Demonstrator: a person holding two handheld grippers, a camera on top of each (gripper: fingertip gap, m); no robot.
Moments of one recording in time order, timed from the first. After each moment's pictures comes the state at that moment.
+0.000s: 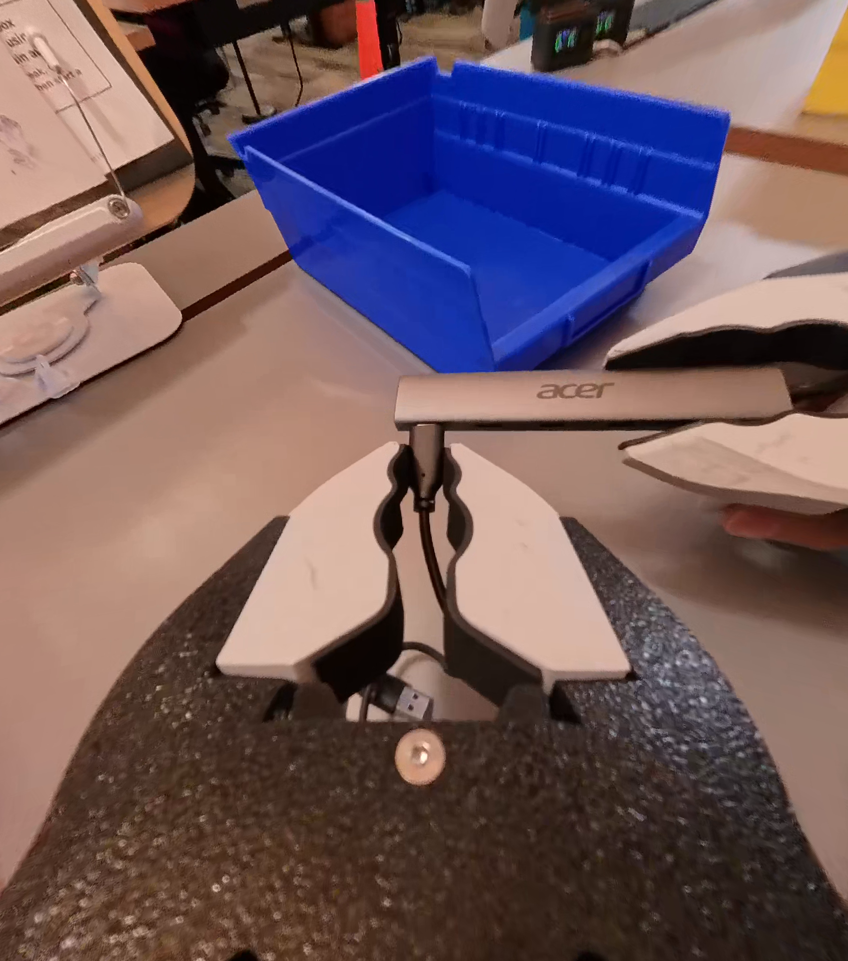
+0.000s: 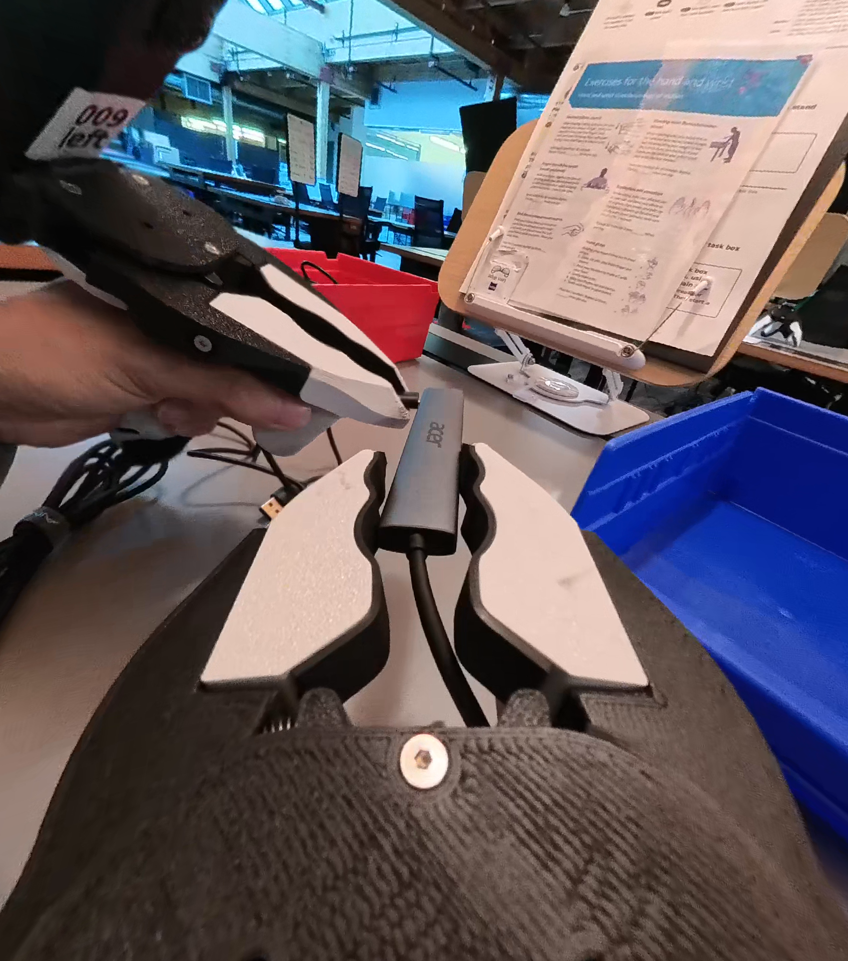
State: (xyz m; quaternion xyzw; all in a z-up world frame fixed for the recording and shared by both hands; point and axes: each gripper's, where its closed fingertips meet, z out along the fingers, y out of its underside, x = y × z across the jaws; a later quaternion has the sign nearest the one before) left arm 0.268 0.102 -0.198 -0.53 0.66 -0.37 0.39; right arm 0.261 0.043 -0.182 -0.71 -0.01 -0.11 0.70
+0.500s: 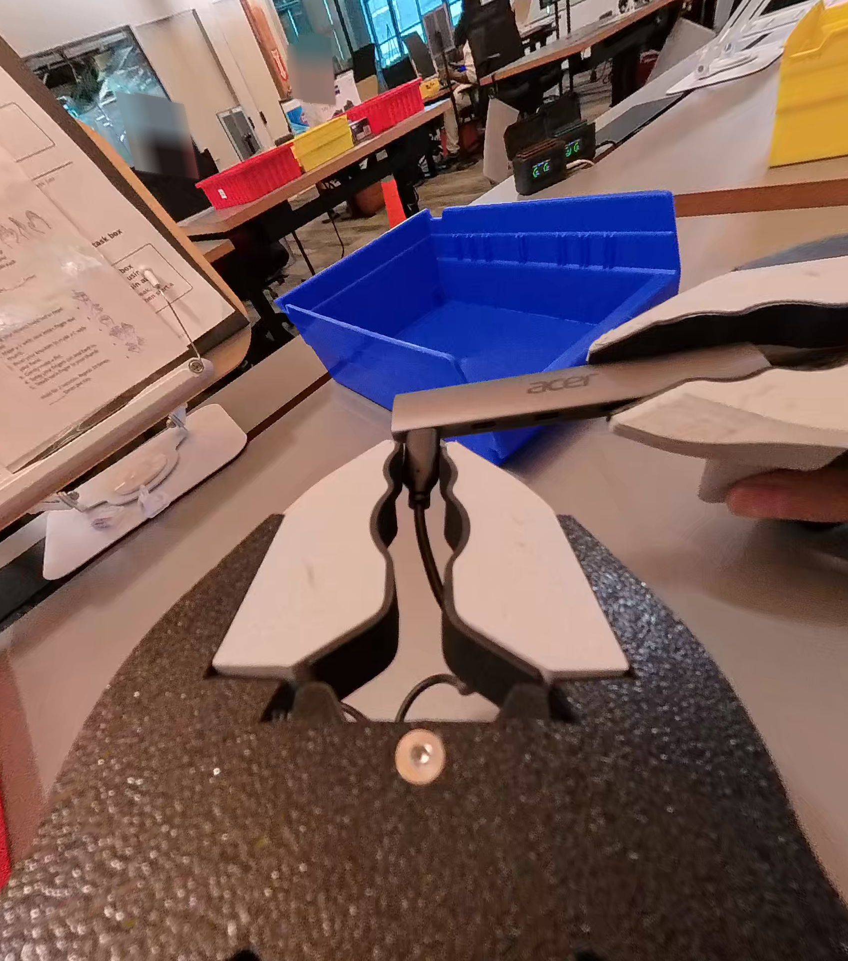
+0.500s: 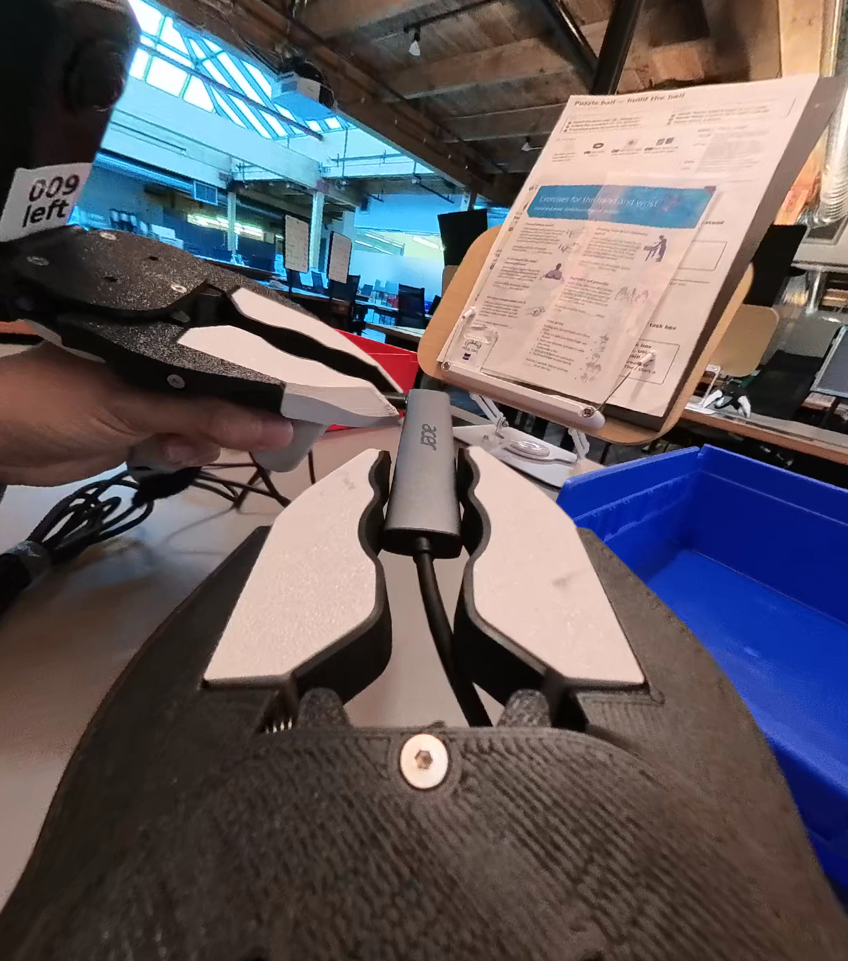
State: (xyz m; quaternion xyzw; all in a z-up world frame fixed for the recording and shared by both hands) left arm 0.268 0.090 -0.168 -0.43 0.65 -0.39 0.50; right arm 0.265 0.031 -0.163 -0.65 -0.02 -0.13 0.75
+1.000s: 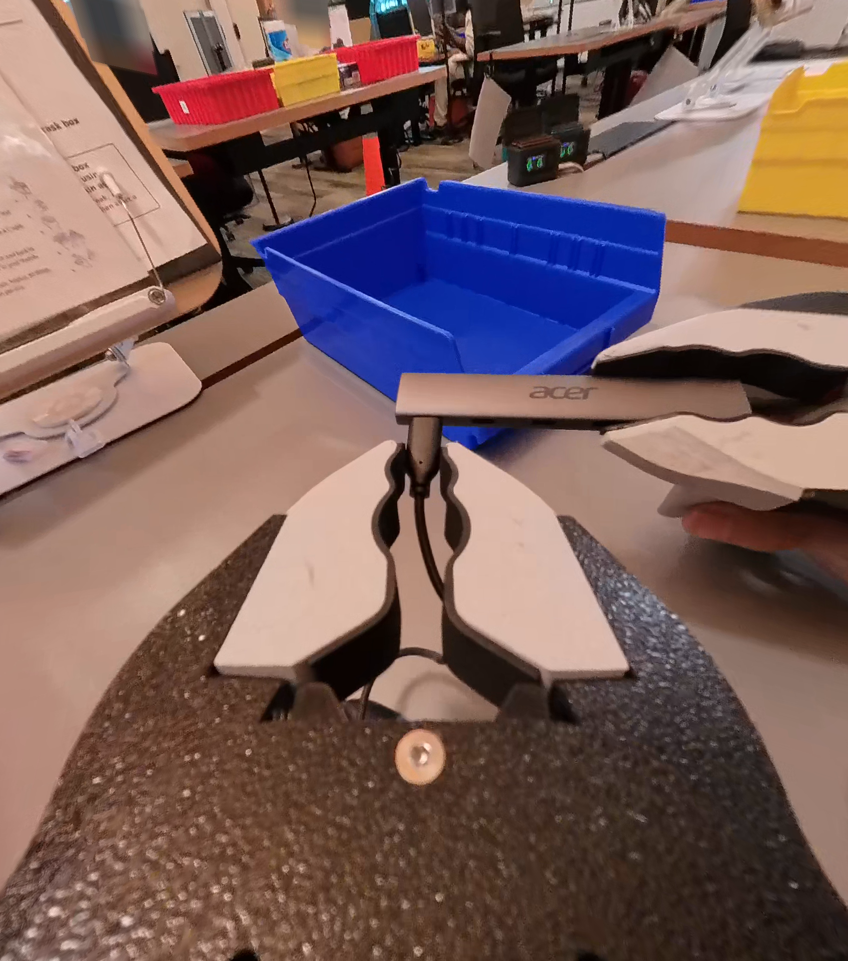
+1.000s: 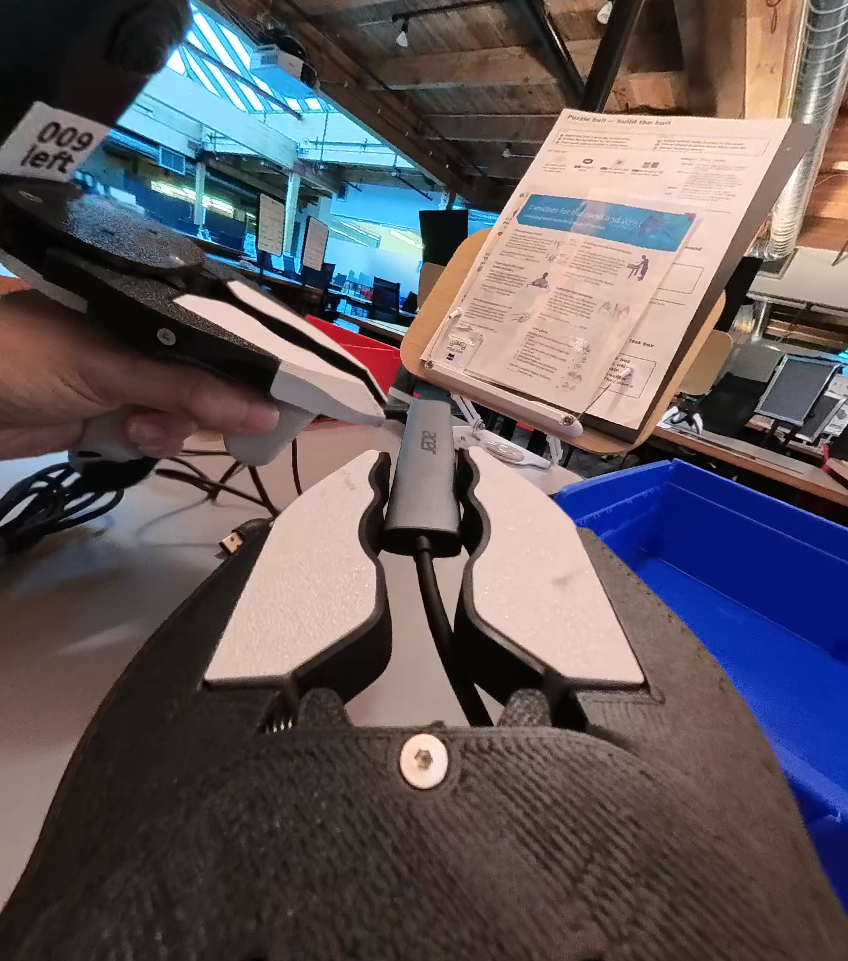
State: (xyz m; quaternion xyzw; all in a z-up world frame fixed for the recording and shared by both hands) left arm 0.261 0.094 -0.174 -0.49 0.63 -0.42 0.43; right arm 0.261 0.035 -0.165 -0.64 -0.03 -0.18 0.74
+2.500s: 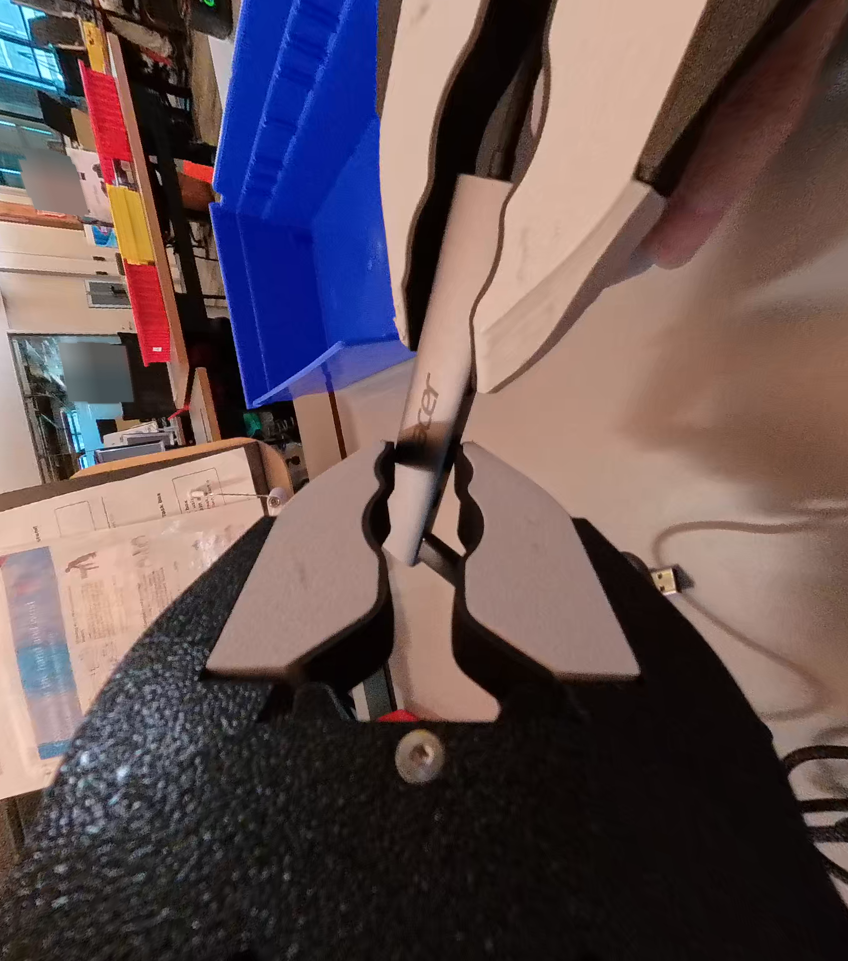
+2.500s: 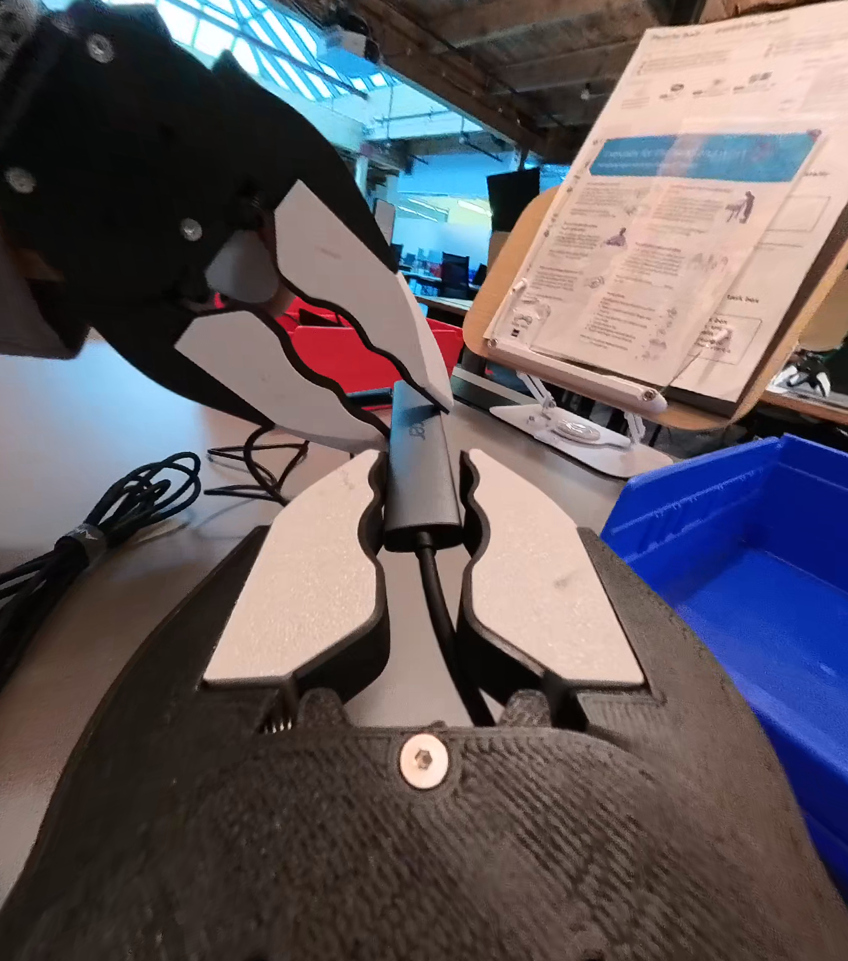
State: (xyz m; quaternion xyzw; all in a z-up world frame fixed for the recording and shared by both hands) left arm 0.260 0.073 -0.179 -0.08 0.88 -0.04 0.48; right arm 0.250 0.045 -0.171 -0.67 -0.04 -0.09 0.73
